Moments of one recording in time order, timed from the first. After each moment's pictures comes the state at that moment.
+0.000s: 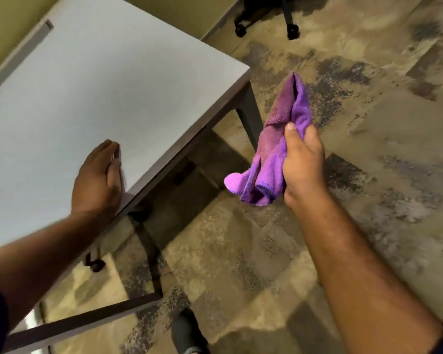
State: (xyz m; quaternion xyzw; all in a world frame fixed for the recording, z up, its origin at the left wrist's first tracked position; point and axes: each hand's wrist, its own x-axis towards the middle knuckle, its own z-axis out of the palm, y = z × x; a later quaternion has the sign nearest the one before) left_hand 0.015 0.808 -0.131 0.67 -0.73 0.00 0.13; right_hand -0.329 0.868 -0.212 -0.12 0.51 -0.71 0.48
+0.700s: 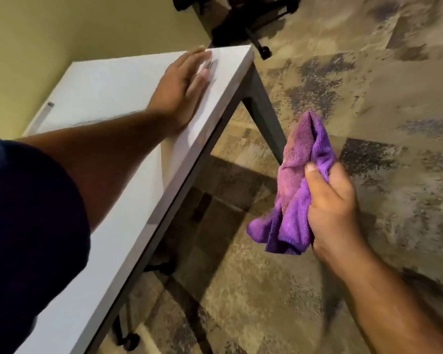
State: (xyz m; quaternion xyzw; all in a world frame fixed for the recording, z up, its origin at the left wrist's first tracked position) left_hand -0.134 0.670 -0.121 0.35 -0.93 -0.07 0.09; right_hand -0.211 0.939 -0.279 -0.07 0.51 -0.78 0.35
